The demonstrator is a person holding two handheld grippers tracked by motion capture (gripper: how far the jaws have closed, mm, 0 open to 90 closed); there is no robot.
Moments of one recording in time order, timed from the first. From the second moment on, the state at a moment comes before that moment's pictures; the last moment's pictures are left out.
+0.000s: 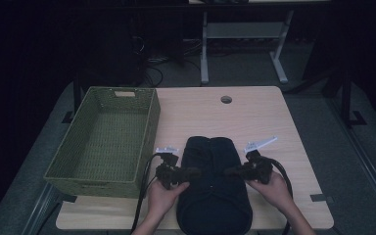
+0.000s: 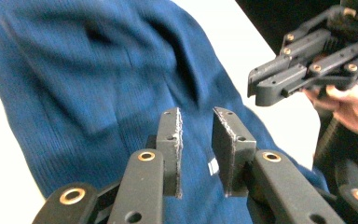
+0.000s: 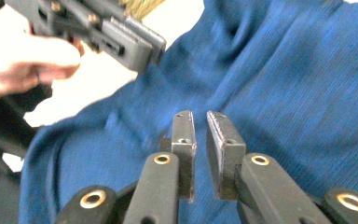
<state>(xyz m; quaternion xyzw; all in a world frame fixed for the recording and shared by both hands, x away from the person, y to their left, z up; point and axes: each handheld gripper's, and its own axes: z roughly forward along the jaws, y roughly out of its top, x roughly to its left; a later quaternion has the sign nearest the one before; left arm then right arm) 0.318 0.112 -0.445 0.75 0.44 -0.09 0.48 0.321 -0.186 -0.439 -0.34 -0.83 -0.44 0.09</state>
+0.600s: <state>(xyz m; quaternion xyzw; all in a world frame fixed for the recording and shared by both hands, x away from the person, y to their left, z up) 0.368 0.095 -0.470 0.74 0.49 -0.10 0.45 0.392 -0.163 -0.473 -0.42 -0.81 -0.40 0.10</state>
